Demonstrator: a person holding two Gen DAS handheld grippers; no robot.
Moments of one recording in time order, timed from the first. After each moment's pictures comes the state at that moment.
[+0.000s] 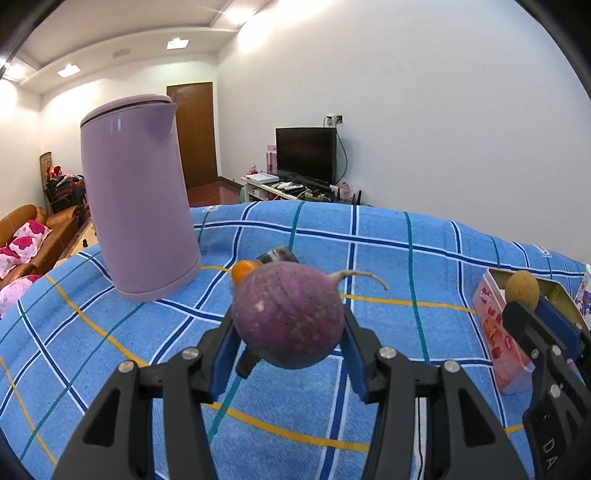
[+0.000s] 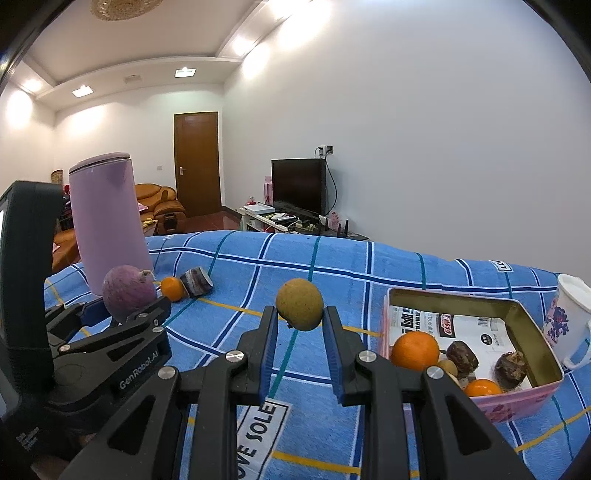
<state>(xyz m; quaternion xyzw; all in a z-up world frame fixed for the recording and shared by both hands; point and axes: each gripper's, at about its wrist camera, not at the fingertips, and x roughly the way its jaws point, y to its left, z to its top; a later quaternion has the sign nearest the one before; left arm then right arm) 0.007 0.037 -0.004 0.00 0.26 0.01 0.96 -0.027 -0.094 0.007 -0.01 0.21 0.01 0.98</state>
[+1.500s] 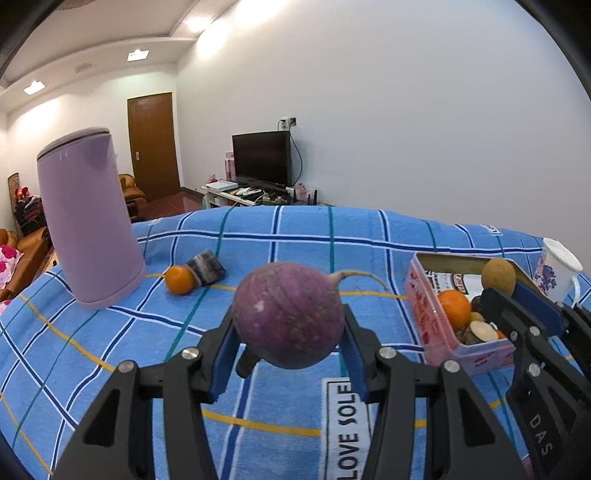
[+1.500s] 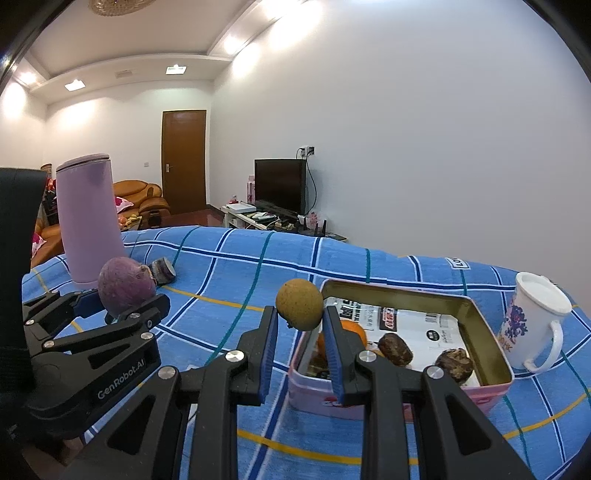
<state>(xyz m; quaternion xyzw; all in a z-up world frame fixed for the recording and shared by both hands) -0.018 -0.023 0.004 0.02 0.26 -0.07 0.96 -0.056 -0.148 0.012 -0.03 0.21 -0.02 0.98</state>
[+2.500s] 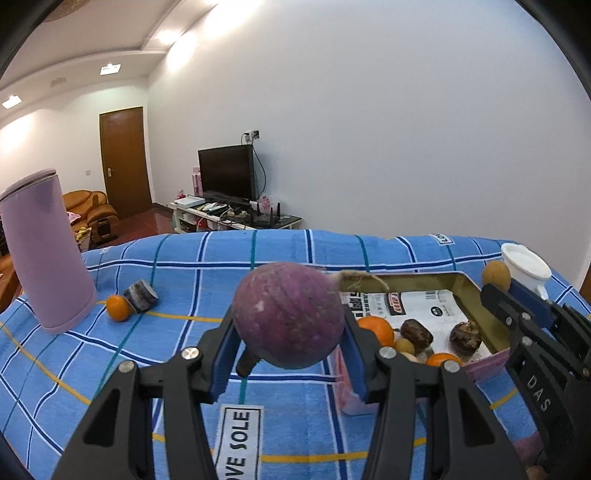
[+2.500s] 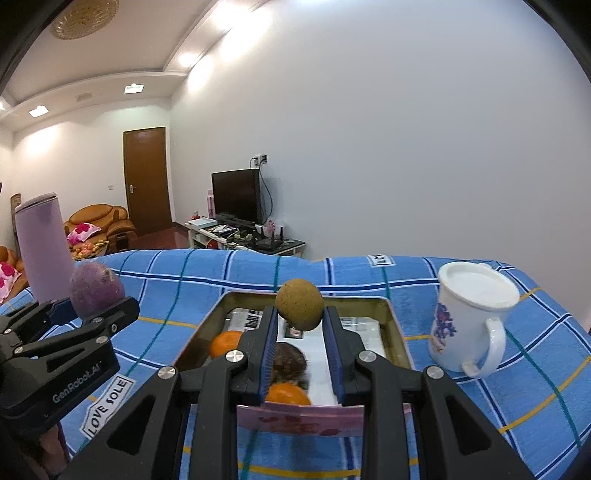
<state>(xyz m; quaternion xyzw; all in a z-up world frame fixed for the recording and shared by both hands) -0.022 -0.098 0.021 0.03 0.24 -0.12 0.96 -0.070 -0.240 0.022 0.02 0.19 -0.10 0.98</state>
